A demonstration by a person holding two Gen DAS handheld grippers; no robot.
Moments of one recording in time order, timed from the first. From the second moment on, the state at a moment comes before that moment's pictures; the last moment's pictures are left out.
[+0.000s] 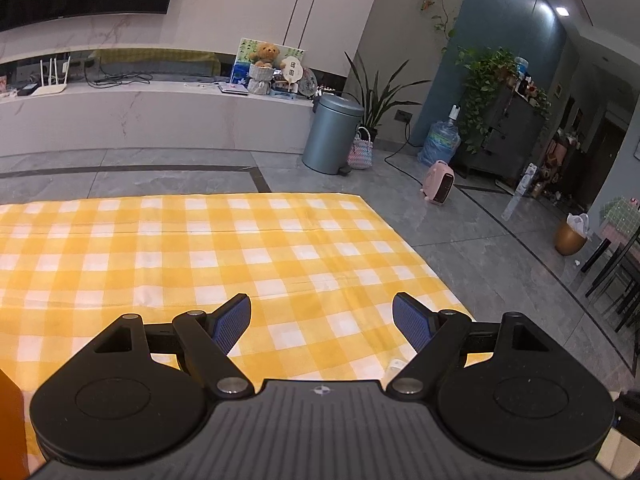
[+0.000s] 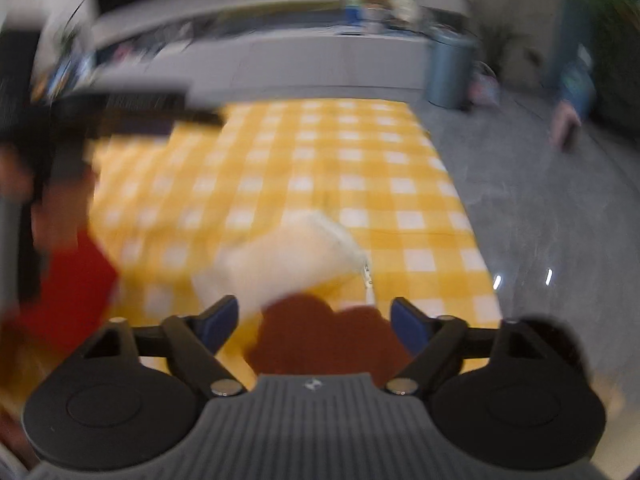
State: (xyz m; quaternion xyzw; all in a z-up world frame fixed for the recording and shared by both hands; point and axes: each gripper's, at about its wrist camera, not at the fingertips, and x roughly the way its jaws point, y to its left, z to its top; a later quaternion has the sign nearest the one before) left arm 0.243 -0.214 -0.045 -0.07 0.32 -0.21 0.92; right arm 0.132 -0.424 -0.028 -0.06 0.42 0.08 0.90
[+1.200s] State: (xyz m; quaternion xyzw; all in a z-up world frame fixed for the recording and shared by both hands) left arm 0.243 -0.218 -0.049 -0.07 0.33 -0.23 0.91; right arm 0.137 -0.420 -0.089 -0.18 0.50 0.17 0.83
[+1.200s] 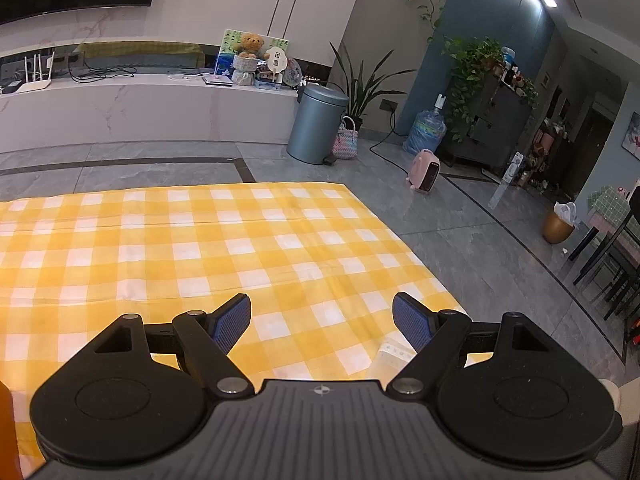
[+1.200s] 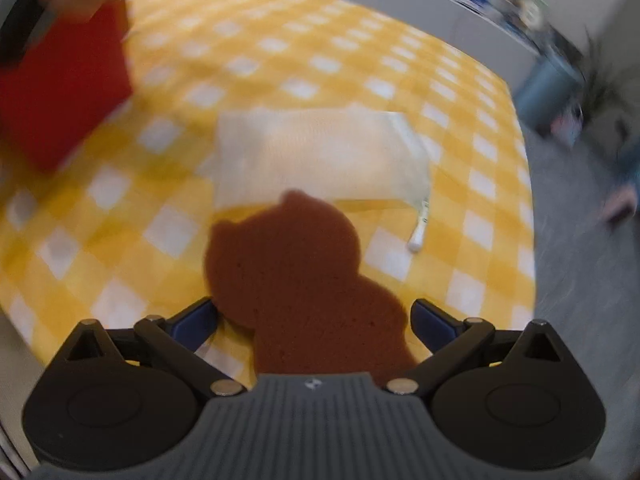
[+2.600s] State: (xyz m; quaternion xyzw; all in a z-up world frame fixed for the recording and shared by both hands) left arm 0.224 -0.347 -0.126 0.17 0.47 -0.28 0.82; right arm 0.151 -0.437 -0.095 -0.11 0.54 0.15 0.82
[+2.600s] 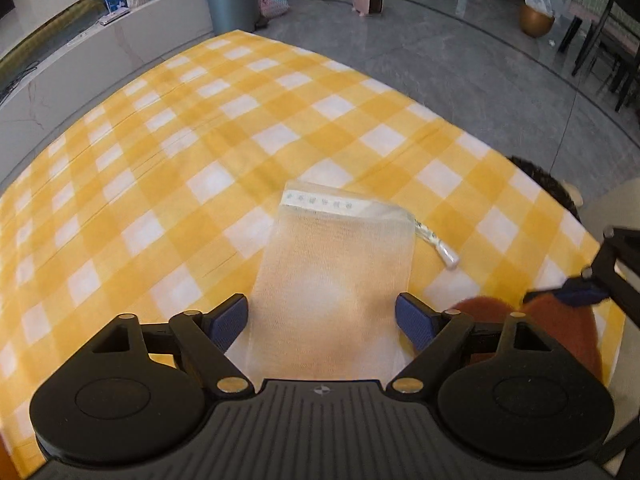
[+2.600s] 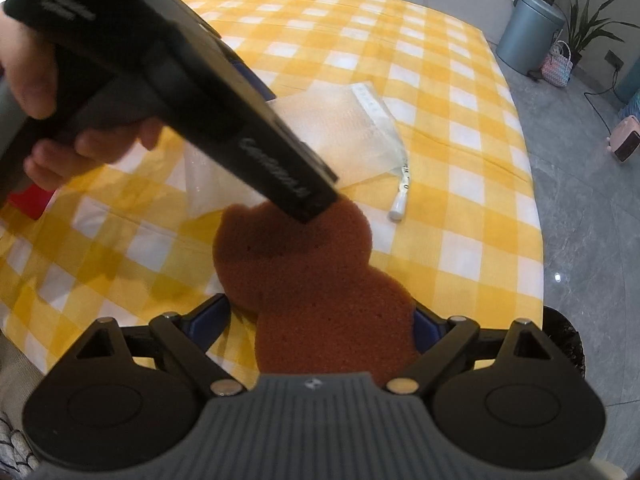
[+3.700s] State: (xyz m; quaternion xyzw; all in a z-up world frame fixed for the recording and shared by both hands) left arm 0.105 -0.289 0.024 0.26 0.26 -0.16 0.92; right arm 0.145 -0.435 -0.078 -0.13 0.50 0.15 0.84
